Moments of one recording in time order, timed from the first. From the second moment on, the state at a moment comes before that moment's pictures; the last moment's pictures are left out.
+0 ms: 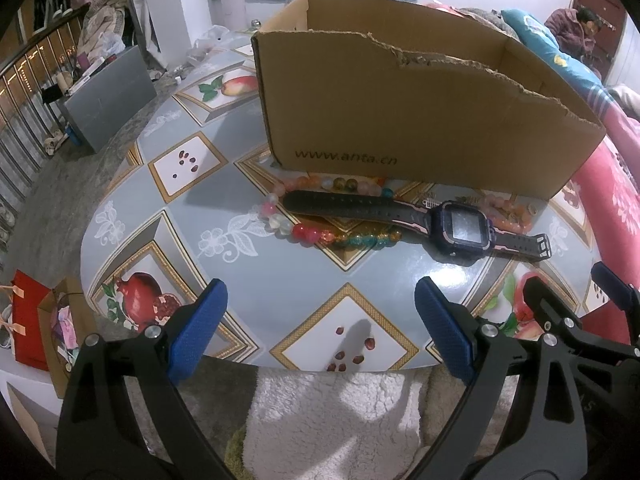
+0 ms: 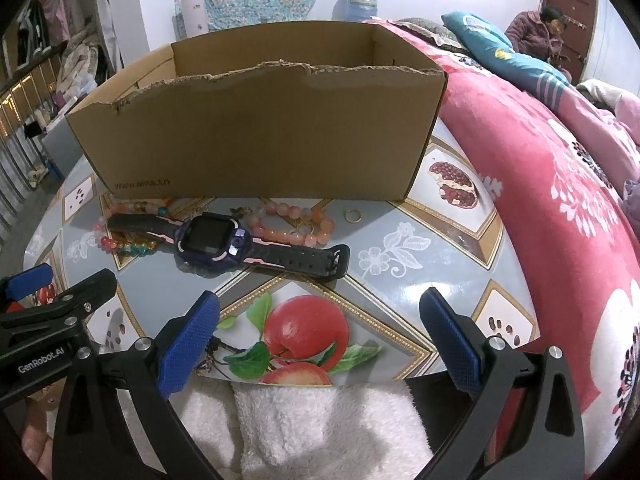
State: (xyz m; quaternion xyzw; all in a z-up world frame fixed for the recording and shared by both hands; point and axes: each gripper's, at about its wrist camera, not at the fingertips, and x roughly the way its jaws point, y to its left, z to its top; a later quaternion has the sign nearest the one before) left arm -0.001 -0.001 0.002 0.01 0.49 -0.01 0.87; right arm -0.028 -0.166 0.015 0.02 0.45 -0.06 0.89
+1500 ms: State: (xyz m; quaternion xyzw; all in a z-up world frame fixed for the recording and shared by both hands) left arm -0.002 0.003 0.009 0.00 0.48 -0.01 0.88; right arm -0.029 -0.166 0.018 0.03 0.45 -0.06 0.89
